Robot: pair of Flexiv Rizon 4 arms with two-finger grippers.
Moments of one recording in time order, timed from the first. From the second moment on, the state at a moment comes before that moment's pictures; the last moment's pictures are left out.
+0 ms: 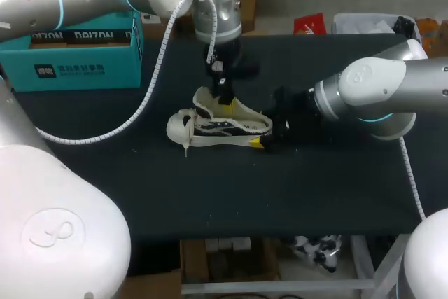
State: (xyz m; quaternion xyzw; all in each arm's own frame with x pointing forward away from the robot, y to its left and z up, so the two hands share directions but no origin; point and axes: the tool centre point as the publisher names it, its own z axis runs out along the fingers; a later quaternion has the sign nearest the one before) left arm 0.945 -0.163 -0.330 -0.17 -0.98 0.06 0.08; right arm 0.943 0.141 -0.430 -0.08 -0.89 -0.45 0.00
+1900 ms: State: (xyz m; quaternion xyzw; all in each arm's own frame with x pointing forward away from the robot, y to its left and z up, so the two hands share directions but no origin) left arm 0.922 -0.152 -0.399 -0.09 -0.99 0.03 0.04; right arm 0.943 0.141 -0.431 -0.08 -0.89 -0.45 0.00
